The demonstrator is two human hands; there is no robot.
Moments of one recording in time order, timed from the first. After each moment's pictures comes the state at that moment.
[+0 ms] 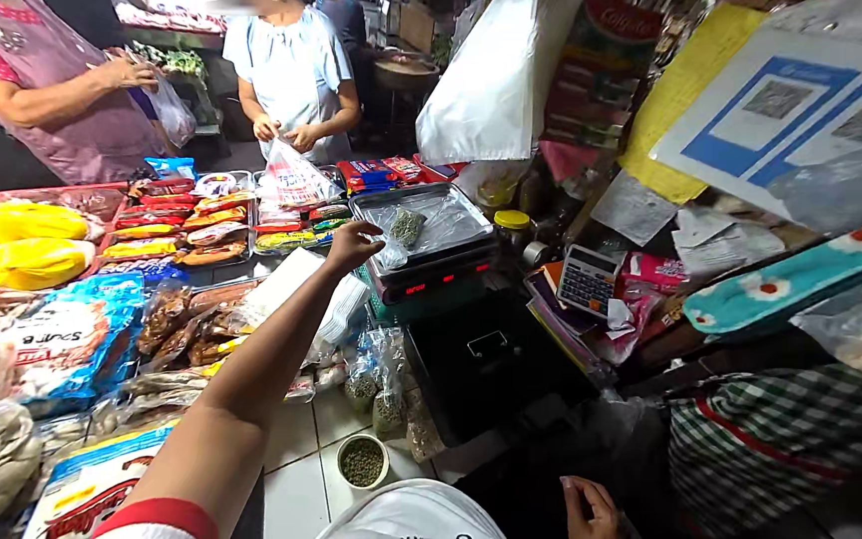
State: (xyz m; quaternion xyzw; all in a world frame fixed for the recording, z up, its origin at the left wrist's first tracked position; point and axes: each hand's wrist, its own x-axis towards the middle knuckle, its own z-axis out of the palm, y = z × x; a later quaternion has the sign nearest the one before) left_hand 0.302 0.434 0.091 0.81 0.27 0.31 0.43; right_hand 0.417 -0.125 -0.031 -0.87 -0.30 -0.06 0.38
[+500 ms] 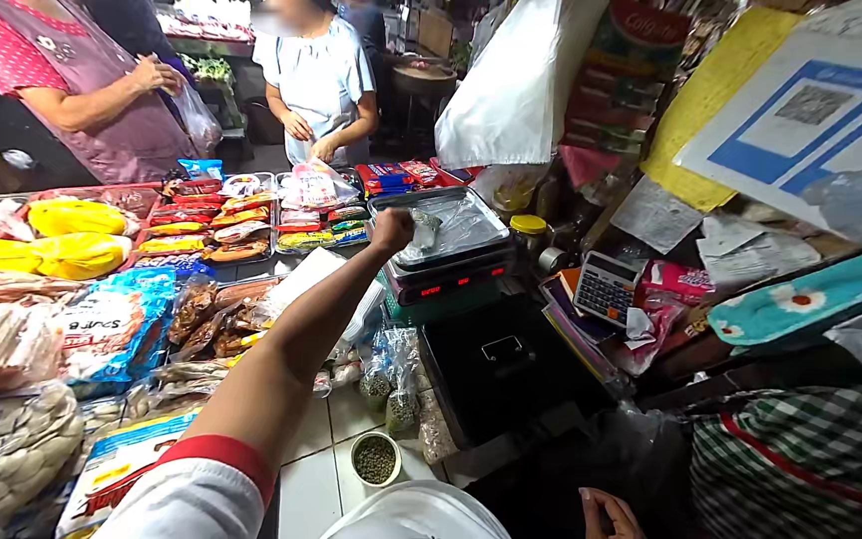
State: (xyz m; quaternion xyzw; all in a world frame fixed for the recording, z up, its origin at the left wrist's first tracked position) left_hand 0.345 0.430 0.127 0.87 0.30 0.26 0.29; right_hand 0.416 -0.127 -0.026 -0.88 -0.28 -0.05 0.38
